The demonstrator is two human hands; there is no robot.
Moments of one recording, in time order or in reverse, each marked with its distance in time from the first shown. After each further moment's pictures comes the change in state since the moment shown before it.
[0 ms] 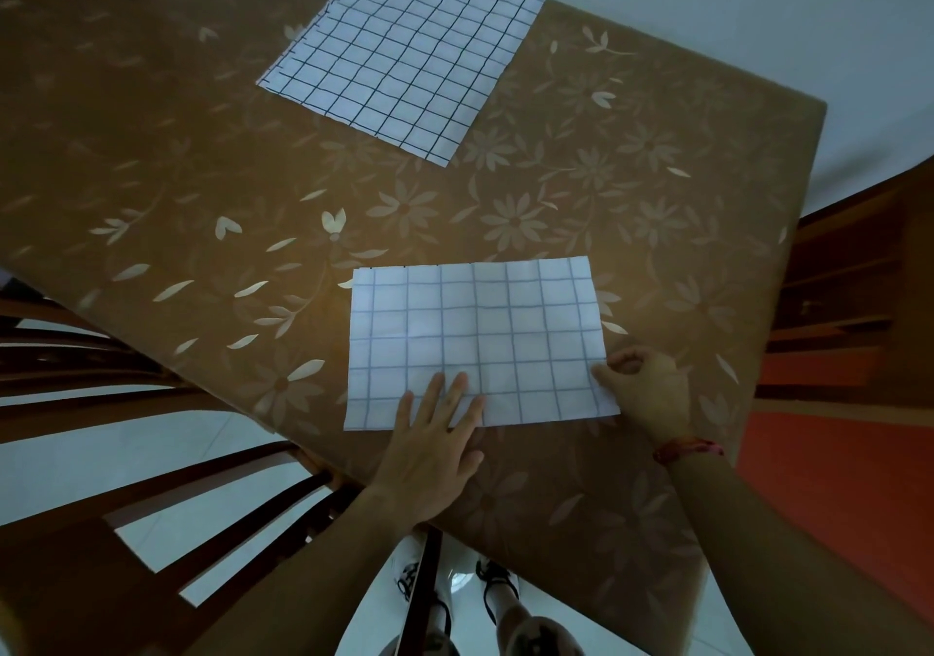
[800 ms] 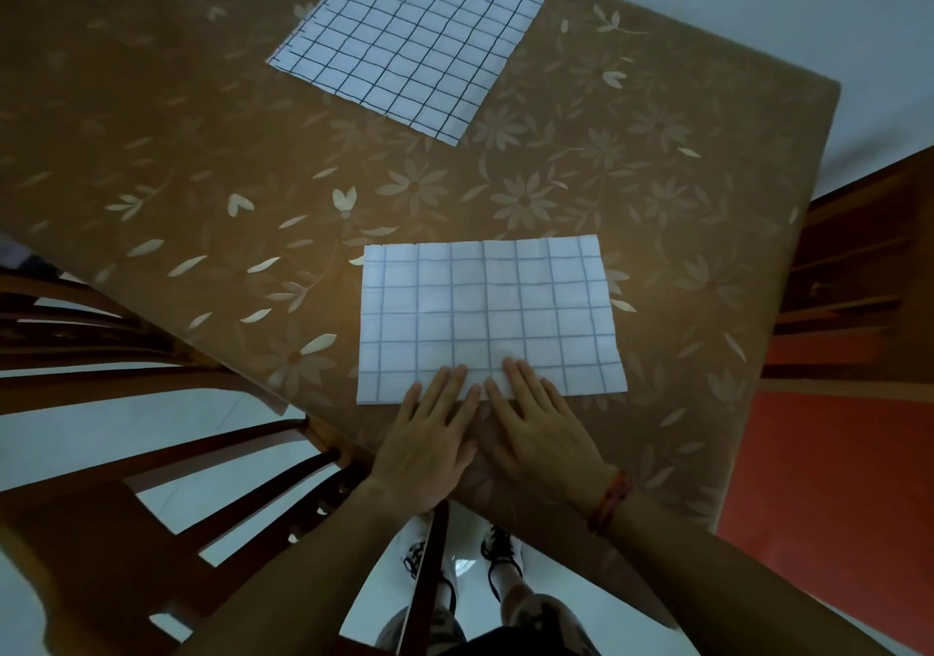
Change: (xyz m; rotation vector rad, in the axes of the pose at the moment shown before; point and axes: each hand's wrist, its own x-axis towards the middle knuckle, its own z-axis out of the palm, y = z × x) left_hand -0.026 -0.003 0.006 -0.022 0.005 0.027; right_hand -0.098 -0.002 0.087 -0.774 -0.248 -0.852
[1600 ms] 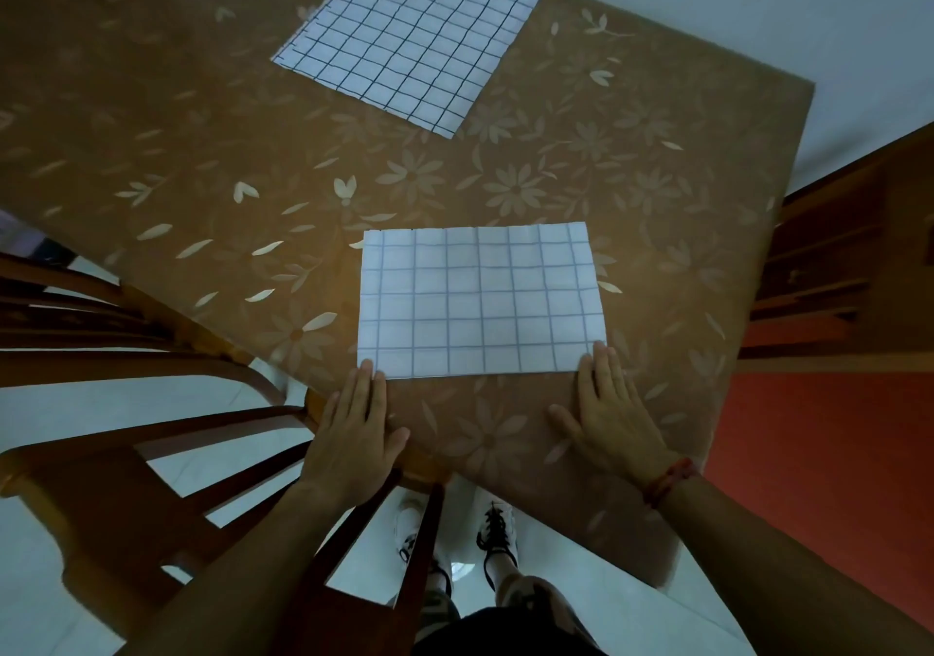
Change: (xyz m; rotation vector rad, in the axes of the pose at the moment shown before) left_hand -0.061 -0.040 0.003 -0.064 -0.084 -0.305; right_hand -0.049 0.058 -0.006 0.044 -0.111 0.322
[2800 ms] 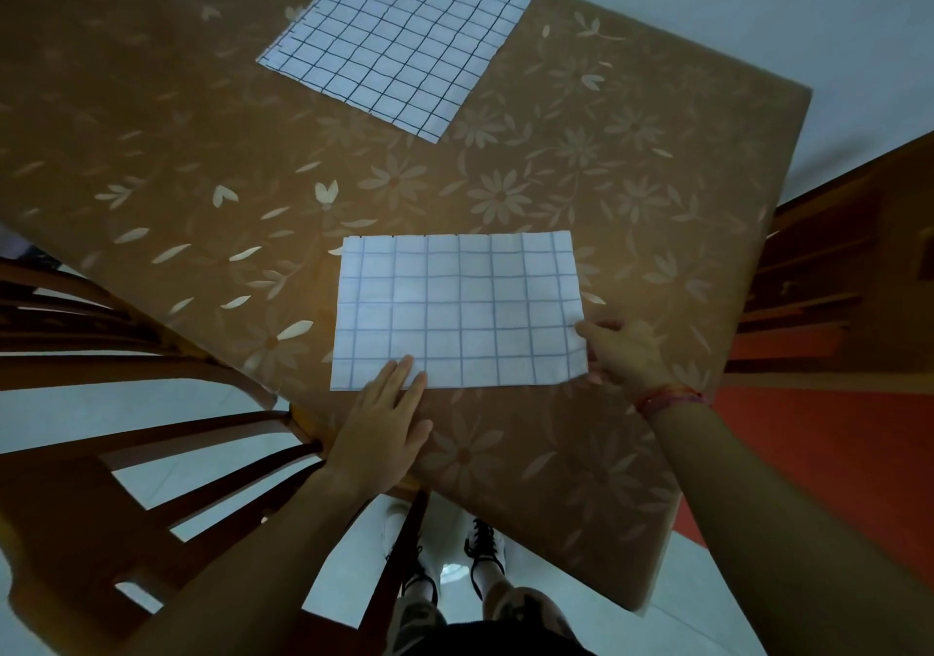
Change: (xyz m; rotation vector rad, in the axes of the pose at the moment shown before) left_hand 0.033 0.051 -0.010 -0.155 0.071 0.141; right_hand 0.073 0.034 -0.072 1.139 0.045 0.561
